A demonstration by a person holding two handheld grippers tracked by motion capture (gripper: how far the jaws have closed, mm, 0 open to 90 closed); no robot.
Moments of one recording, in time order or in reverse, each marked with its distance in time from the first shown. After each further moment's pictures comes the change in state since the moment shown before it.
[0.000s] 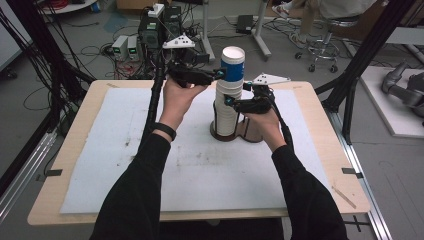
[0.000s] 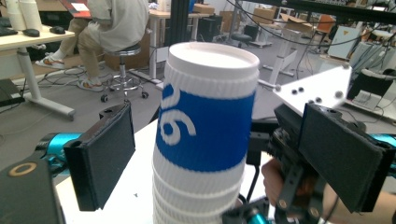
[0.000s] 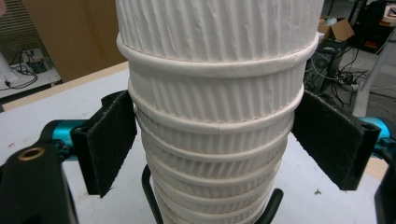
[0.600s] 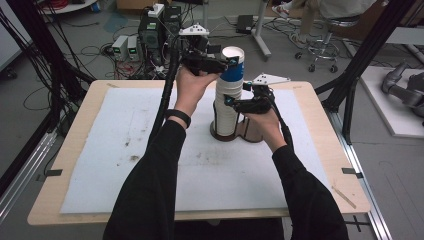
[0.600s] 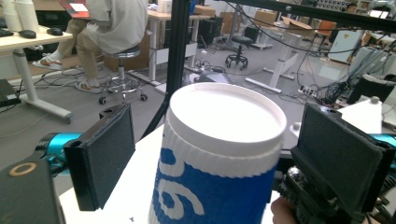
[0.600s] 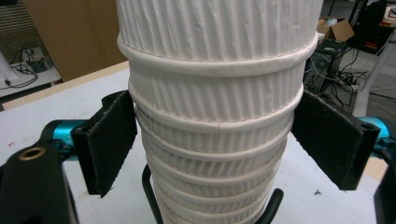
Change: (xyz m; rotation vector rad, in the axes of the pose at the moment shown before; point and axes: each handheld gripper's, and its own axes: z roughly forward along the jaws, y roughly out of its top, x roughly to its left) left arm 0.005 0.019 0.033 -0.004 0.000 -0.014; right arm 0.000 0.000 0.000 0.001 0.001 -0.003
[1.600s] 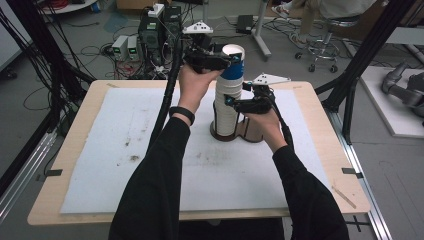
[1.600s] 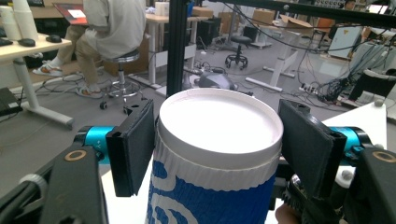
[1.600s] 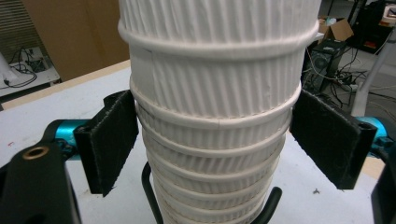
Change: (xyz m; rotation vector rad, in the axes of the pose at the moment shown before) left arm -0.003 0.008 0.005 -0.010 -0.003 0.042; right arm 0.000 0.000 -0.001 0.002 -0.002 -0.002
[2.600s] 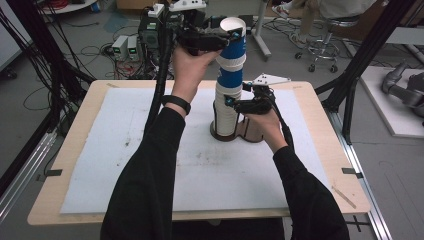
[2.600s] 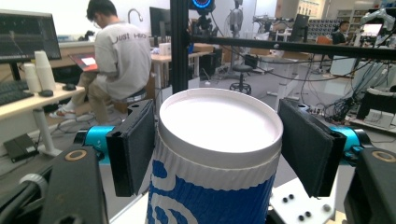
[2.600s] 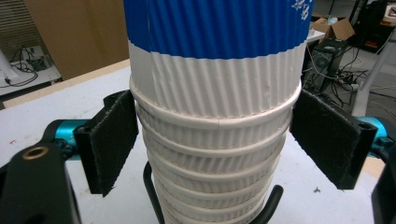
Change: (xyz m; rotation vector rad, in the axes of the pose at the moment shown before) left arm -0.021 0.054 -0.034 -0.130 0.012 0.092; right arm 0.000 0.000 -0.001 0.005 0.002 -0.001
